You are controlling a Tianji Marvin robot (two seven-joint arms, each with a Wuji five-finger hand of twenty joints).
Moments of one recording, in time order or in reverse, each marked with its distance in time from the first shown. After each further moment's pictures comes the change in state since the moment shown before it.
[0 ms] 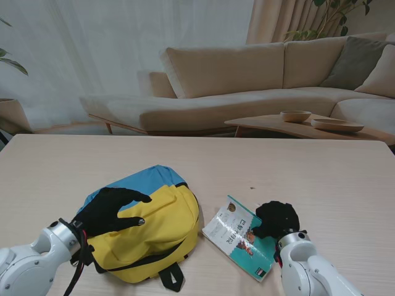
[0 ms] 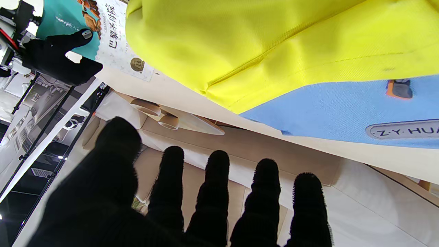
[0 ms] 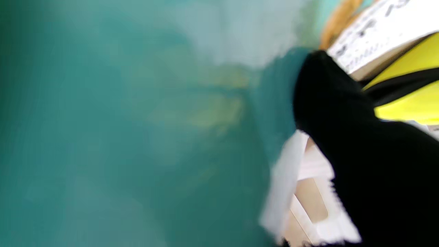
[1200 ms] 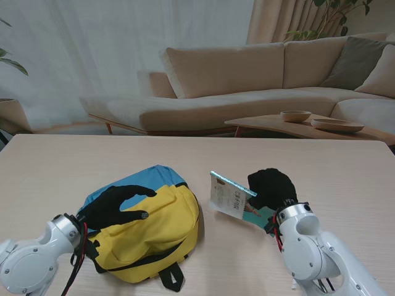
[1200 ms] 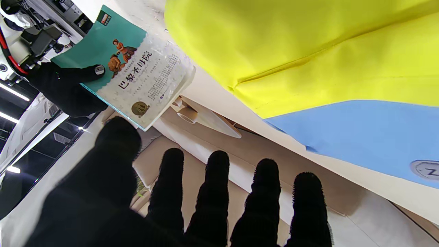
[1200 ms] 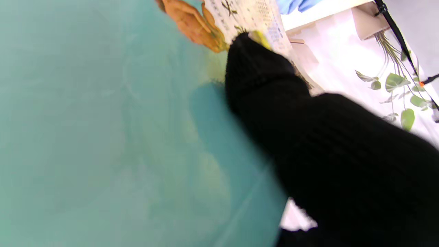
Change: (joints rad) left arm -0.077 0.007 0.030 0.078 -0.237 -0.018 -0.064; right arm 0.039 -0.015 0.059 -0.228 0.199 -0.040 0.075; left_hand -0.012 -0.011 0.024 0.000 -0.023 0.000 -0.007 0.000 0.000 -0.001 -0.004 0.000 0.000 0.000 0.000 0.000 0.003 -0.001 0.000 0.014; right_hand 0.290 -0.170 -0.018 0.002 0.025 0.011 0.334 0.037 0.060 0.065 0.077 0.027 0.058 0.037 0.032 0.004 0.037 0.074 0.063 -0.112
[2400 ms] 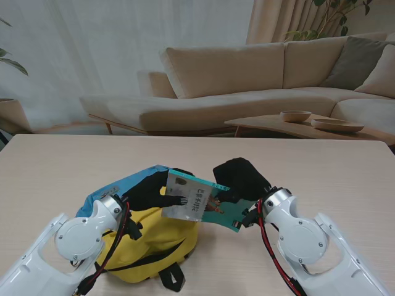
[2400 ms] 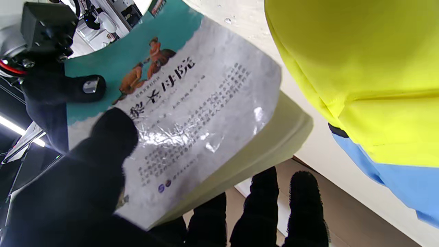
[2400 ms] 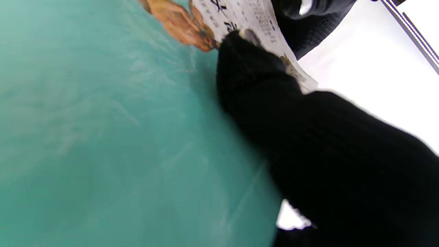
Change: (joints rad) left arm -0.279 -0.024 0.317 0.094 -0.157 0.179 0.030; right arm 0.127 0.010 -0.070 0.010 0.375 -0.275 0.172; left_hand -0.107 -0.145 0.249 -0.008 -0.079 0.037 0.101 0.023 -0.046 -0.041 0.050 0.011 -0.017 -0.024 -0.003 -0.013 0.024 -0.045 -0.018 0.038; right_hand 0.040 -0.020 -0.006 0.001 0.000 0.000 0.012 0.000 0.000 0.024 0.006 0.024 0.000 0.010 0.001 0.013 -0.005 0.015 0.011 -0.010
